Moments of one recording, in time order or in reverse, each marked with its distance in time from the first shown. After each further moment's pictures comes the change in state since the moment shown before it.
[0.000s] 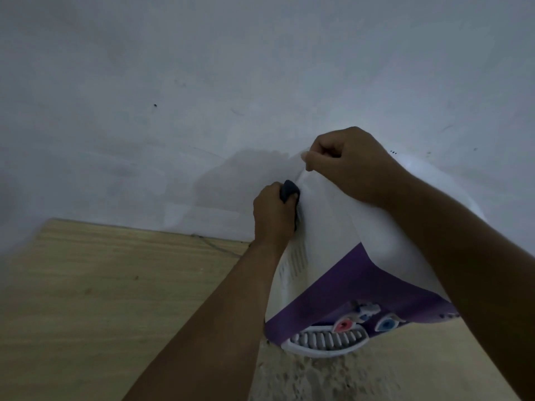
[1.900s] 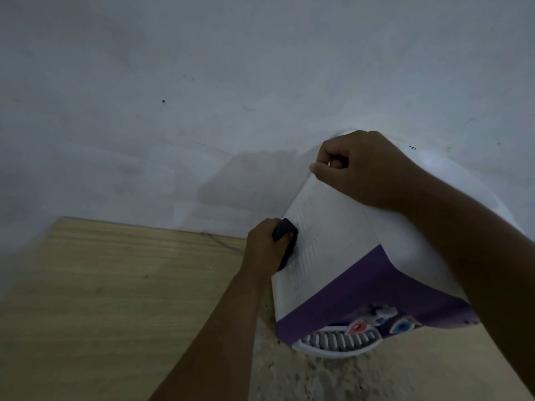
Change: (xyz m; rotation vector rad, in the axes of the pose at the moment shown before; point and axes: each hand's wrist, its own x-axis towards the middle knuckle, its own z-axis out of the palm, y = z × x) left_hand -0.036 -0.079 -0.018 0.077 -0.196 0.043; right_hand -0.001 -0.001 0.007 -0.208 -0.030 -0.144
